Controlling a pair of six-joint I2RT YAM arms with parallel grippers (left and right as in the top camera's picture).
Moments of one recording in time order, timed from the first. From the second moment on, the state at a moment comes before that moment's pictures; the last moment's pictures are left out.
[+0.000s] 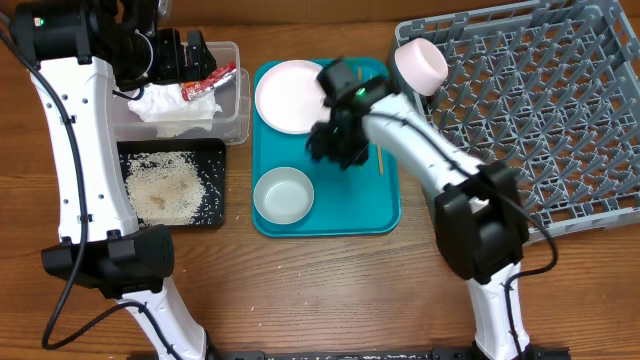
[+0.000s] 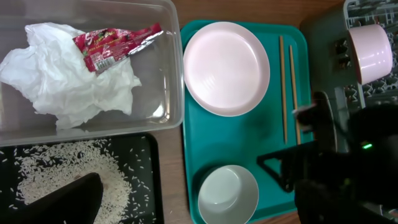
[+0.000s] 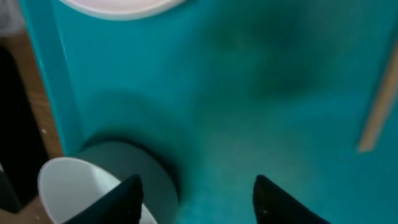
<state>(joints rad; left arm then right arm) 0.12 2.03 2.46 -1.56 0.35 0.01 0.57 2.22 1.83 -0.99 -0.26 0.56</state>
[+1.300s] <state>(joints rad) 0.12 2.03 2.46 -1.56 0.35 0.01 0.69 2.12 1.62 -0.88 -0.25 0.54</state>
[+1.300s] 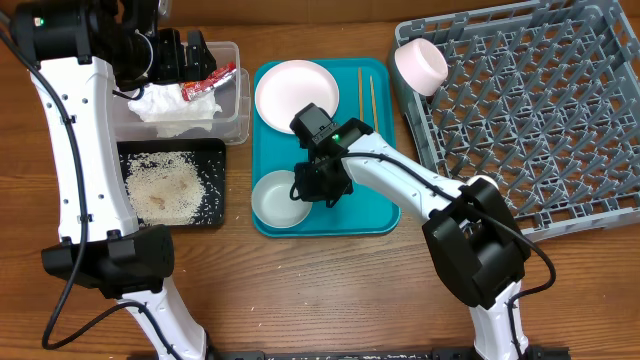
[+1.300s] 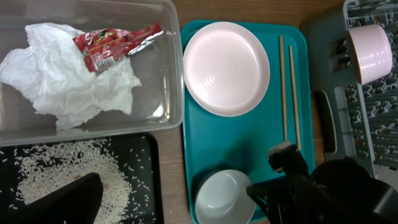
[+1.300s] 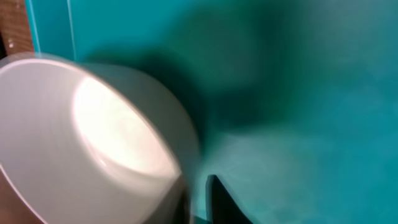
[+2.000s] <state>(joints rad) 0.12 2.03 2.46 -1.56 0.35 0.01 0.42 1.70 1.86 -1.12 0.60 0.57</state>
